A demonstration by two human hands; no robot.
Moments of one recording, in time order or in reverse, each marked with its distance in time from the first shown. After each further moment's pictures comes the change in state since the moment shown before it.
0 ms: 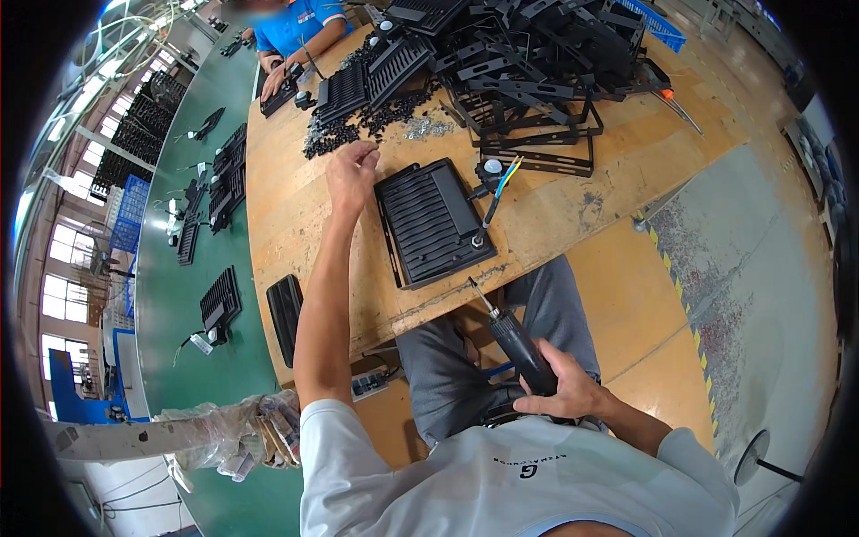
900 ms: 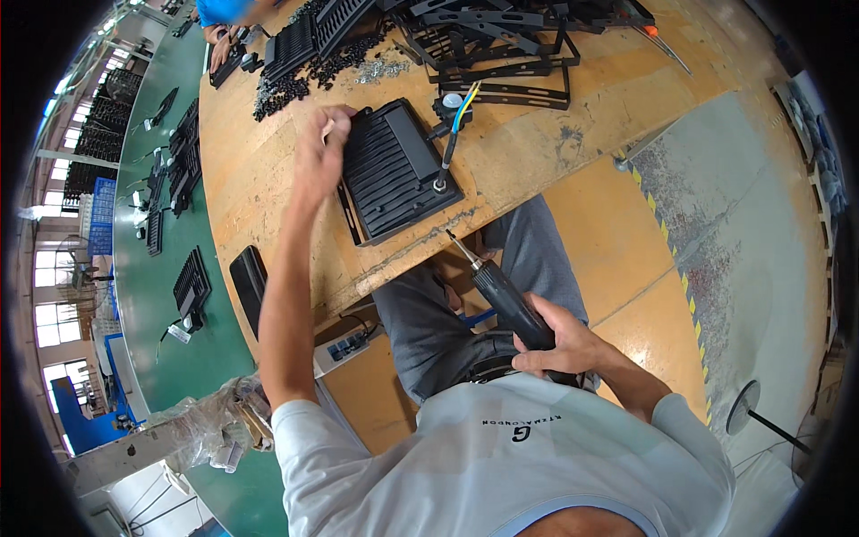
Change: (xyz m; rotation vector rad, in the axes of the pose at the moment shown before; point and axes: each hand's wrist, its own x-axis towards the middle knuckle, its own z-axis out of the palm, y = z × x) left_hand -0.043 0.028 0.002 -0.166 -0.304 0.124; right_hand -0.013 0.012 -0.012 0.329 -0.086 0.189
